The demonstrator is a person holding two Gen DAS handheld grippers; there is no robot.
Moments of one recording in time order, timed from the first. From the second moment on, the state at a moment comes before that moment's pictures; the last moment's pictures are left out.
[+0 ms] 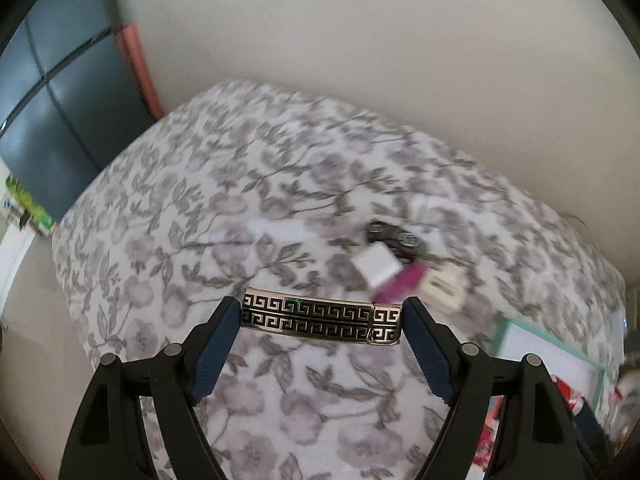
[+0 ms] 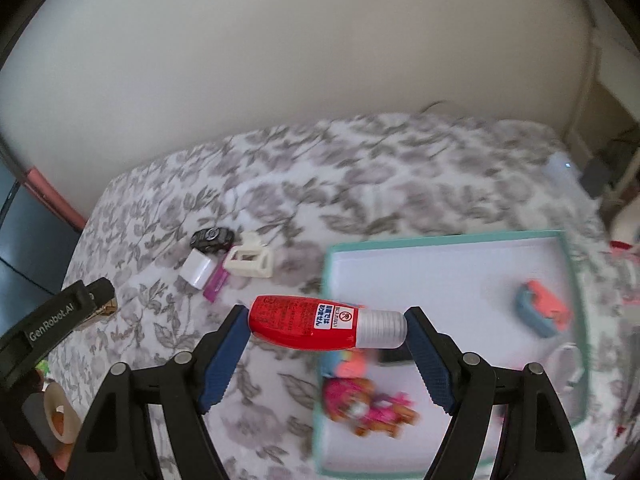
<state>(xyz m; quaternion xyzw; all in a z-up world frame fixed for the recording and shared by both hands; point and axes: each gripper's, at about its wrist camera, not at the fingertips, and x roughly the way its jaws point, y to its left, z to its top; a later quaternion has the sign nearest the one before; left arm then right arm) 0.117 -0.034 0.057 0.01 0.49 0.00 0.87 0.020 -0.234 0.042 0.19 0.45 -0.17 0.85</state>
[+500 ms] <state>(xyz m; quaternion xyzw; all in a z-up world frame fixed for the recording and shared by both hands) 0.034 -0.164 0.069 0.08 0.48 -0.18 0.85 -0.076 -0.322 0.064 0.23 0.43 -0.28 0.83</state>
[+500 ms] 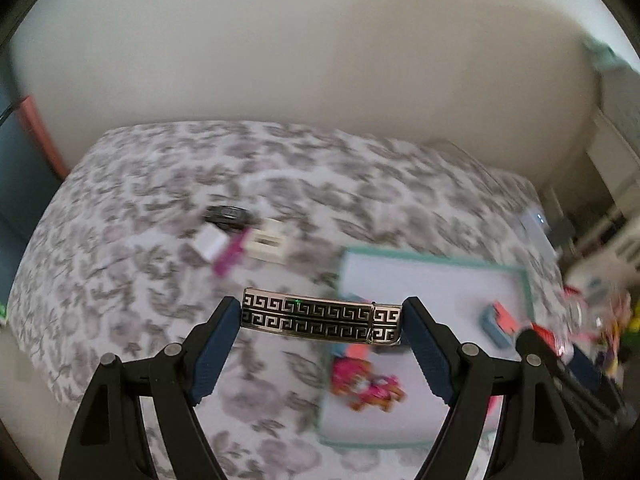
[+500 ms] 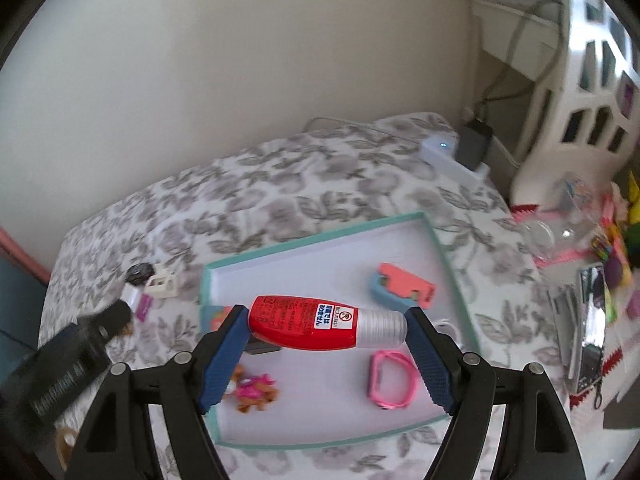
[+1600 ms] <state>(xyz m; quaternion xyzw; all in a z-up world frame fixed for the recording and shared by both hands) 0.018 -0.214 -0.003 0.14 0.56 -0.19 0.79 -0.086 -0.372 0.004 0.26 0.50 -0.32 0.76</state>
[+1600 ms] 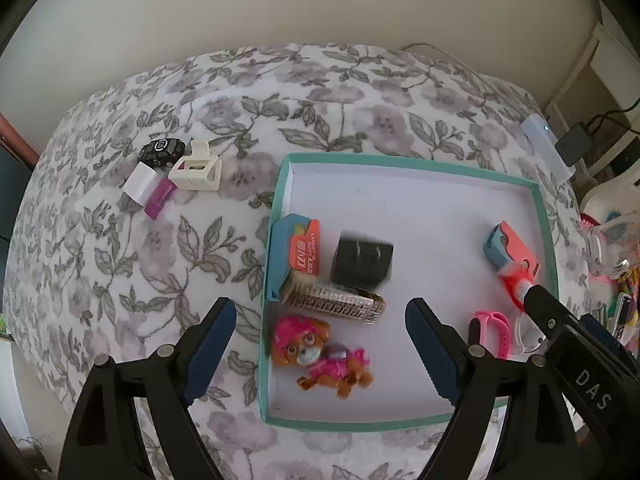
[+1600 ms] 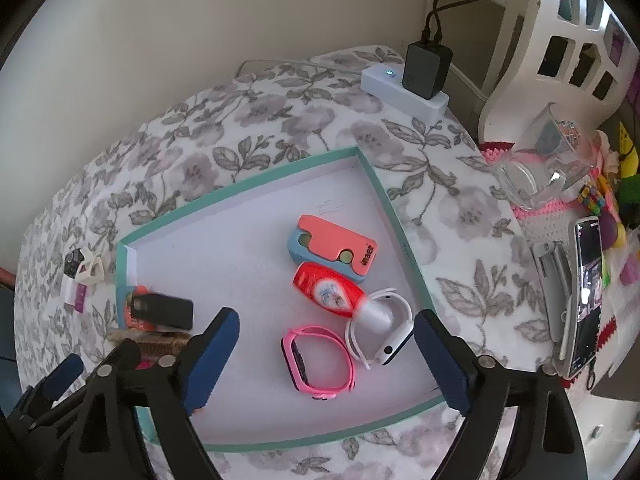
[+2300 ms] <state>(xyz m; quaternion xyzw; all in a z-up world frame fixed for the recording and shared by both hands) 0.055 -0.166 0.005 0.08 0.55 -0.10 0.82 -0.076 -0.361 0.000 0.24 0.51 -0.30 0.77</state>
